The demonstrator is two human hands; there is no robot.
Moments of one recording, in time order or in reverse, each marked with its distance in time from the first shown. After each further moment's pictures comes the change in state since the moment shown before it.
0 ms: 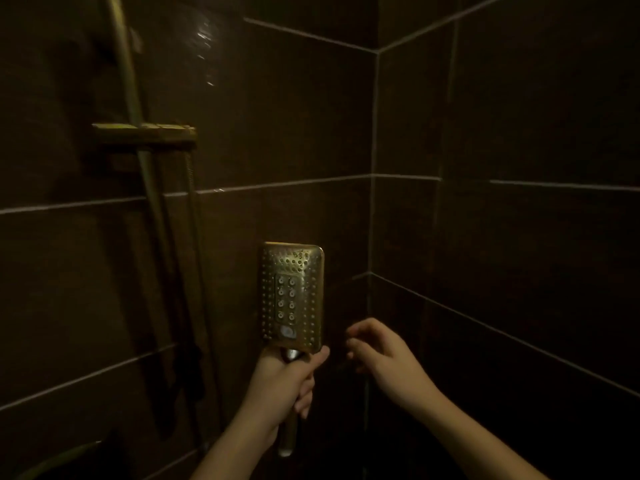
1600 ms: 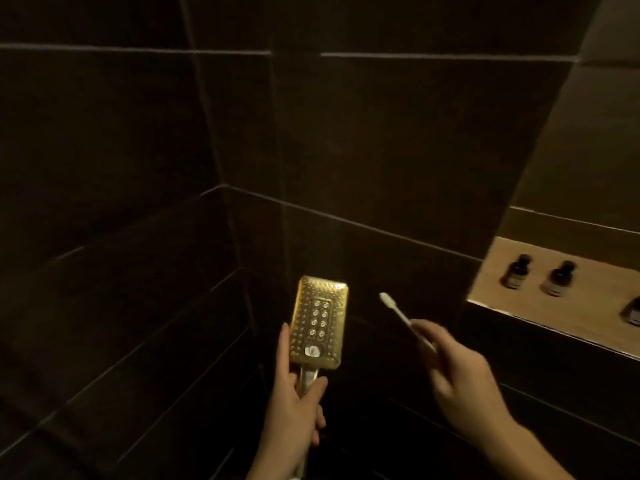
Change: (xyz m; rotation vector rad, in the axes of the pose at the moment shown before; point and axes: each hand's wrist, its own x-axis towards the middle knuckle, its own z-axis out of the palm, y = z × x) left_hand -0.060 -0.172 0.149 0.237 -0.328 -0.068; right_hand -0.243 0.103 -0.136 -0.640 0.447 0.236
